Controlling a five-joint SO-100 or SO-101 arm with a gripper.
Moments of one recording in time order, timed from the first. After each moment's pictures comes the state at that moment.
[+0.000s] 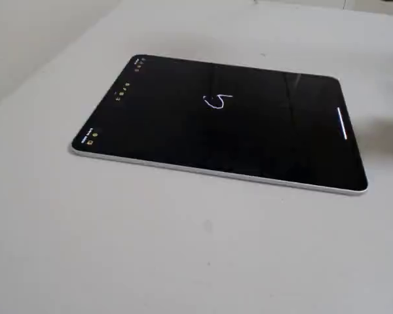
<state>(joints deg) -10.1 173.5 157.6 30.1 -5.9</state>
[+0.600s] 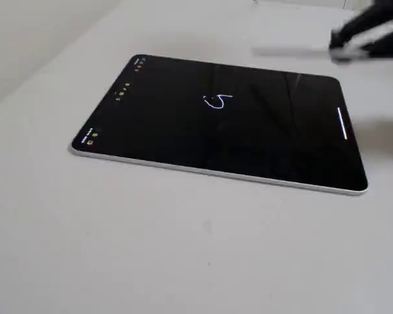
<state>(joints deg) -6.9 189.4 176.5 44.9 -4.7</state>
